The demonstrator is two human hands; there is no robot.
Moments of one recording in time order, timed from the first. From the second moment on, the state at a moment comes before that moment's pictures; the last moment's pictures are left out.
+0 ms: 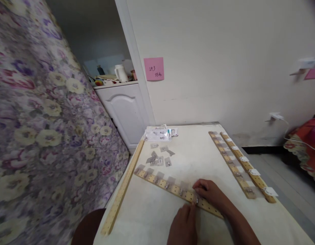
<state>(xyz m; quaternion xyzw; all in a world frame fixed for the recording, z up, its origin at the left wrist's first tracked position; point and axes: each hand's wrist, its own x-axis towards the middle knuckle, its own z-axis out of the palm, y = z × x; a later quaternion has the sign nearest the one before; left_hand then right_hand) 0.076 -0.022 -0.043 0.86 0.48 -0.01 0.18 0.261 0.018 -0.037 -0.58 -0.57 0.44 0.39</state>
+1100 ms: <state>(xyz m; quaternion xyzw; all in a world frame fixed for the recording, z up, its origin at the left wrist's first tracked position) 0.075 -0.023 -0.035 0.86 0.48 0.00 0.18 0.265 0.011 -0.037 -0.56 -0.58 0.46 0.38</state>
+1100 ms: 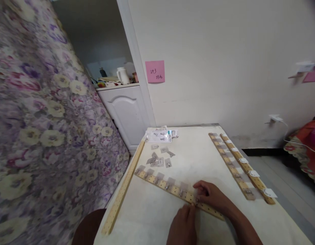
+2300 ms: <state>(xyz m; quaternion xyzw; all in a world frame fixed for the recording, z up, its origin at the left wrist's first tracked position) 0.075 -0.021 -0.035 0.87 0.46 0.00 0.19 0.267 0.007 -0.030 -0.57 -0.58 0.45 0.36</state>
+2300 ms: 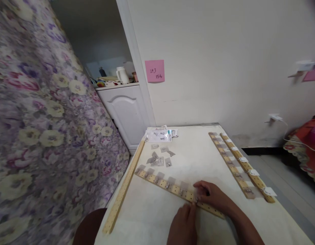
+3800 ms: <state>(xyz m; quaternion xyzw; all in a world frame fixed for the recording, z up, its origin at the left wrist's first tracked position) 0.054 -0.010 -0.048 0.86 0.40 0.19 0.24 0.271 0.014 -0.039 -0.60 -0.51 0.45 0.42</state>
